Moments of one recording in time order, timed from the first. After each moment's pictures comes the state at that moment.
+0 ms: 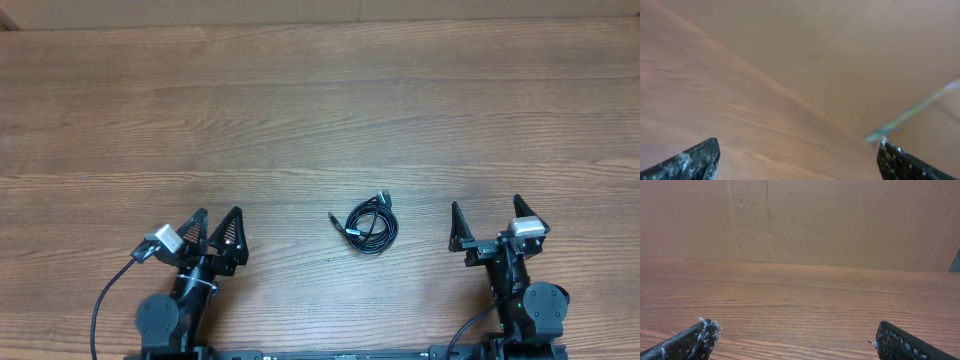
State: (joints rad) left arm 0.01 0.01 0.01 0.03 0.29 -0.78; right arm 0.00 0.01 0.02 -0.03 -0.11 -0.01
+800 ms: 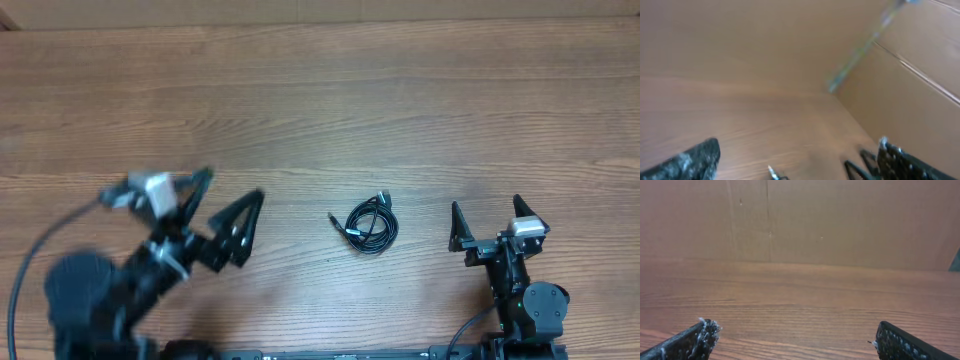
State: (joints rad) left arm -0.02 0.60 0.95 -0.48 0.63 -0.47; right arm 0.00 0.02 0.02 -0.03 -0.11 -0.01
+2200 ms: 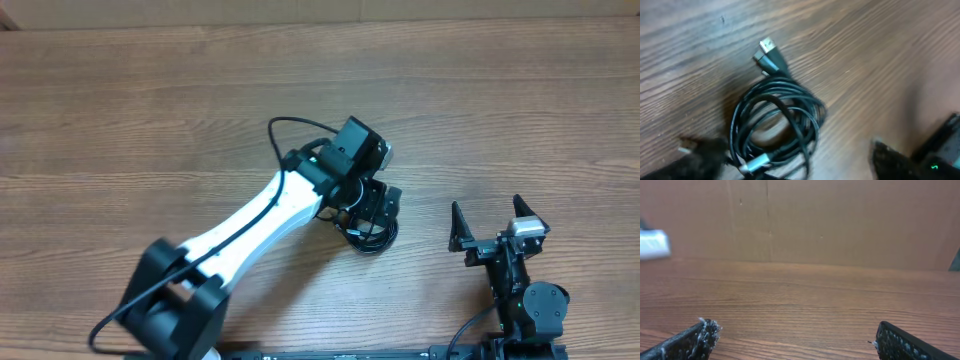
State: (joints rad) left arm -0.71 1.77 1.31 -0.69 0.32 -0.34; right arm 0.00 0.02 0.02 -0.03 -0.11 -0.01
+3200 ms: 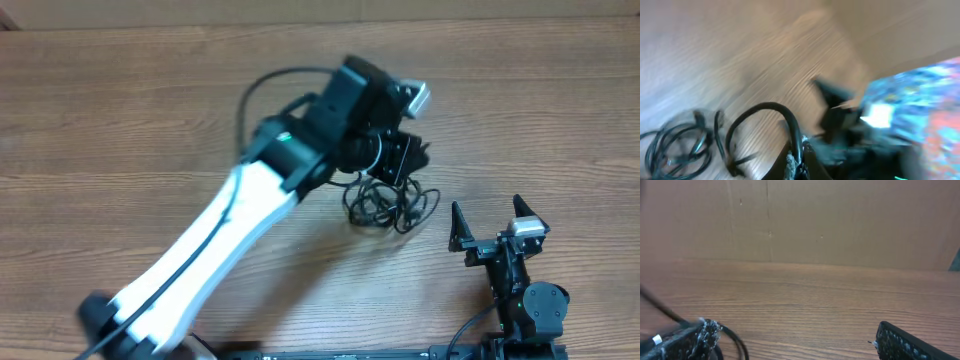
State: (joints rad) left arm -0.71 1.64 1.73 -0.81 0.56 -0.39; right arm 0.00 0.02 0.02 -0.03 -0.11 -0.01
